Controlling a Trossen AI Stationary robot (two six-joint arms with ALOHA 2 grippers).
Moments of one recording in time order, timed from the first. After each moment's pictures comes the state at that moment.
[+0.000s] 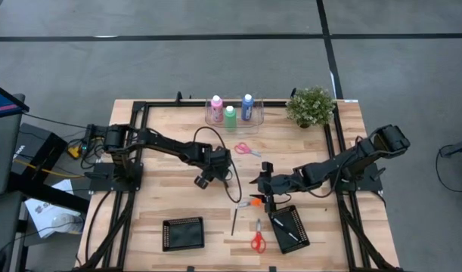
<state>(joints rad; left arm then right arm) 0.05 1.88 1.09 -0.46 -0.10 0.70 0.33 1.51 0.71 0.14 0.29 0.11</state>
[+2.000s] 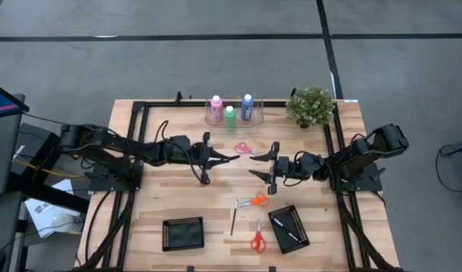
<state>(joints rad) 0.04 1.42 0.61 0.62 0.01 0.16 0.18 1.51 0.38 1.26 0.28 -0.11</state>
